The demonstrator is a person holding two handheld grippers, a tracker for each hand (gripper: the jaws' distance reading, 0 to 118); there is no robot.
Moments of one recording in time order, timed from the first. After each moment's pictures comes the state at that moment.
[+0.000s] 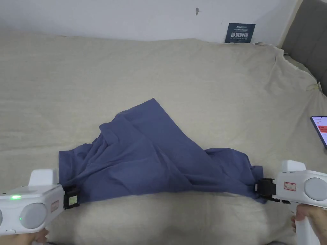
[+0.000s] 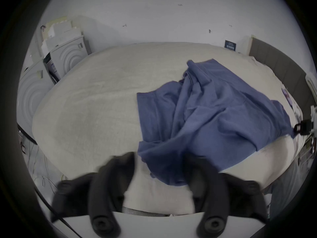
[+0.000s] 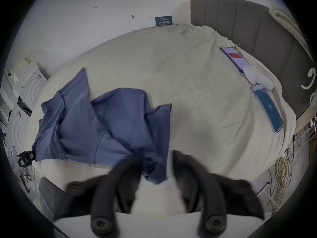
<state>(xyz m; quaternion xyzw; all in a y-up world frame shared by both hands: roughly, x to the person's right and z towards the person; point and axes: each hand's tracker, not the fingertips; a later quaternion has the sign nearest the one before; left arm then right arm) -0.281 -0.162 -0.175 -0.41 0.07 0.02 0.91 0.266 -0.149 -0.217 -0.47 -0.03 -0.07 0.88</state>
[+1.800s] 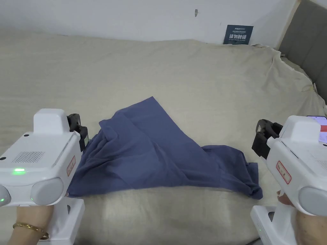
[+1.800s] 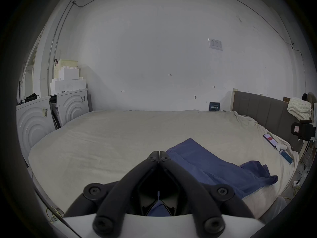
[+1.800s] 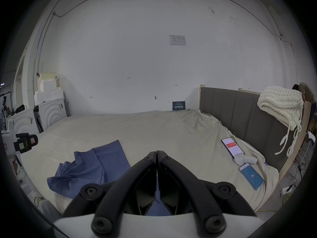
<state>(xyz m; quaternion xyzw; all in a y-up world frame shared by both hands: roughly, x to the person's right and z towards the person) -0.220 -0.052 -0.163 -0.13 0.04 0.00 0.99 0.186 -0.032 -0.153 -0.13 0.00 -0.01 0.99</state>
